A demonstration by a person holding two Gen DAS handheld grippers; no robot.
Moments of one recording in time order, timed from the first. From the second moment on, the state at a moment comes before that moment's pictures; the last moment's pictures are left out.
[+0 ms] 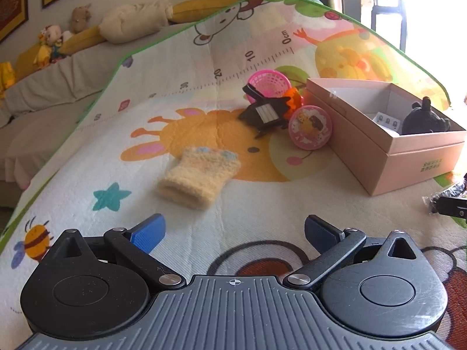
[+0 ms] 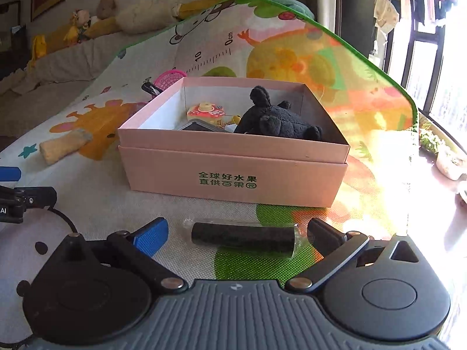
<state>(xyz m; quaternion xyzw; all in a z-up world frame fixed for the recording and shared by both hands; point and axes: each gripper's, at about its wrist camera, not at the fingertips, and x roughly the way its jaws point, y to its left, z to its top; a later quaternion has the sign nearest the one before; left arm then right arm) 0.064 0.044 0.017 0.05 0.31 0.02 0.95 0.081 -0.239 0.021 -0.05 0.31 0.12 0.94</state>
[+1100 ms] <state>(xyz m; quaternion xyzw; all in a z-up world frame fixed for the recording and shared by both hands) 0.040 0.022 0.018 0.02 0.33 -0.13 0.94 0.034 -0.222 0.014 -0.07 0.36 0.20 0.91</state>
